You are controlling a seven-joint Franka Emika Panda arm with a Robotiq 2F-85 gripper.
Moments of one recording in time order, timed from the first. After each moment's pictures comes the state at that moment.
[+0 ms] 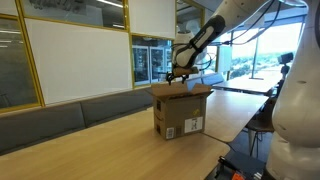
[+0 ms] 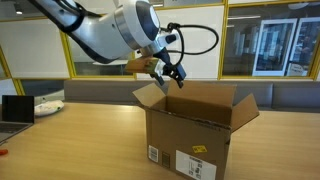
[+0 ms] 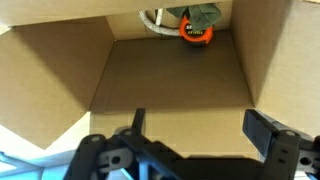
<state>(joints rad) -0.04 -0.10 -0.22 -2.25 -0.47 2.64 0.58</state>
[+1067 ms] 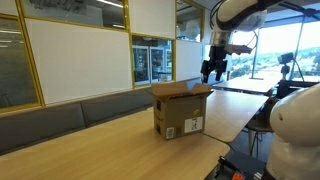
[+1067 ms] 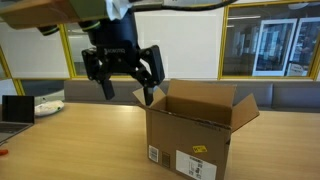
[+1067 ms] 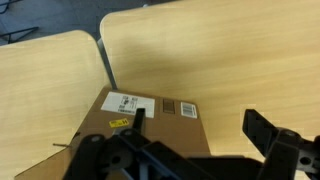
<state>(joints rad) -0.10 -0.87 -0.22 -2.60 -0.18 1.91 -0.05</state>
